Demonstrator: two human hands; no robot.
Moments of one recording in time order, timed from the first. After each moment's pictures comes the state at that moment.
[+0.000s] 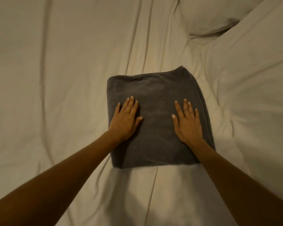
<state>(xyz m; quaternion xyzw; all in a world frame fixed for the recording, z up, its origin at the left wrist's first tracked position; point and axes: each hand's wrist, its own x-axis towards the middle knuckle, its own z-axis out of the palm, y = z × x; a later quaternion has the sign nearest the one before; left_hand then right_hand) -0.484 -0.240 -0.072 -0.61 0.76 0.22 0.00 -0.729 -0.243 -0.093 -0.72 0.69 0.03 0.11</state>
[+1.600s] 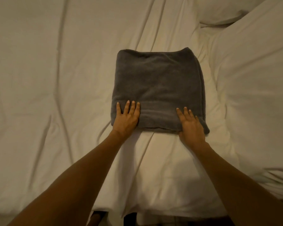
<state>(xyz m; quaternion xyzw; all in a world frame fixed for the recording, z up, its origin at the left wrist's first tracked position) -0.511 -0.126 -0.082 -0.64 0.74 0.15 0.11 -0.755 -0.144 -0.068 -0.77 0.62 0.10 0.13</state>
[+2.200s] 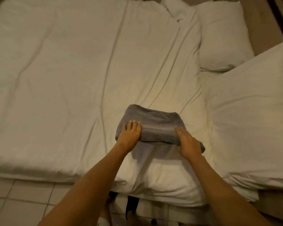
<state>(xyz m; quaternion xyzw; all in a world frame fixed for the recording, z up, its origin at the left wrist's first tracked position) -0.476 -0.025 0.113 -0.68 0.69 0.20 0.12 -0.713 -0.078 0.130 -0.77 0.59 0.09 0.23</state>
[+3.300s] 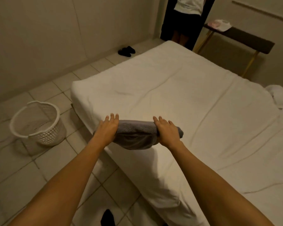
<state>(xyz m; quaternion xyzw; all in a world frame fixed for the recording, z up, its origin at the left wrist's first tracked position) -0.062 0.357 0.269 -0.92 0.38 0.10 0.00 -0.206 0.152 0.279 -0.98 0.19 0.06 0.05</state>
